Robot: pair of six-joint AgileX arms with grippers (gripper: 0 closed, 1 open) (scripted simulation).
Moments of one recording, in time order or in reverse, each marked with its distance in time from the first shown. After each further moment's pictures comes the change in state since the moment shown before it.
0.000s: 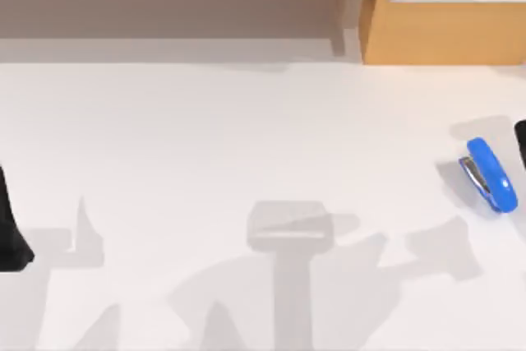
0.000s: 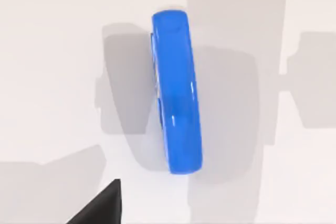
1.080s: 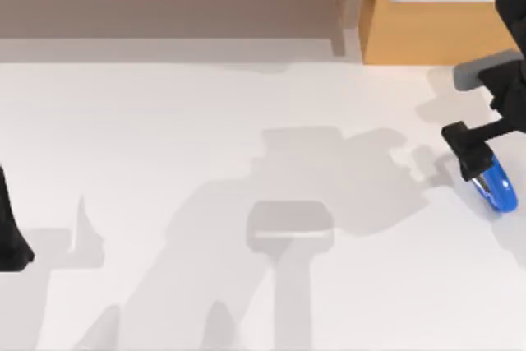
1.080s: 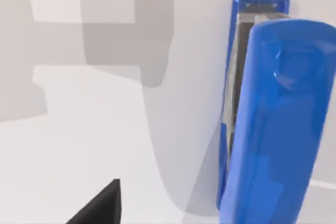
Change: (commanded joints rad) left arm 0.000 0.000 0.000 0.000 0.000 0.000; right arm 0.043 0.726 0.532 -0.352 -0.006 -0.068
